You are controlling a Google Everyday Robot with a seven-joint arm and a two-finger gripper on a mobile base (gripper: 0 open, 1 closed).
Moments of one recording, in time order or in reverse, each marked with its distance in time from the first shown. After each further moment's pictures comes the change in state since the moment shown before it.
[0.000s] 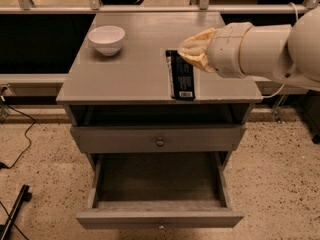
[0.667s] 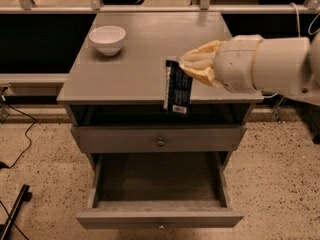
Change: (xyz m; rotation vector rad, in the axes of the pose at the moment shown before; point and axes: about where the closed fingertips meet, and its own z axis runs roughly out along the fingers) arm -0.005 0.033 -0.025 -0.067 -0.034 0.014
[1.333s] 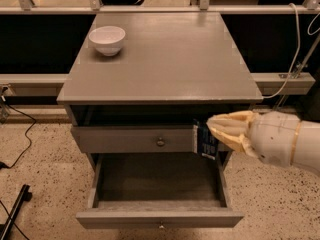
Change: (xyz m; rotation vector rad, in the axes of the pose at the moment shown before) arm 0.094 0.091 -0.059 -0.066 -0.059 0.266
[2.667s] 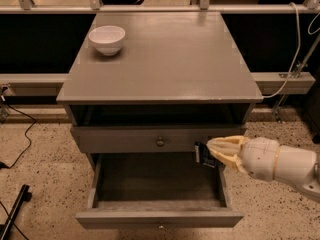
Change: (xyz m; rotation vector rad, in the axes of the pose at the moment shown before) arm 0.114 0.001 0.030 -0.036 0.000 0.076
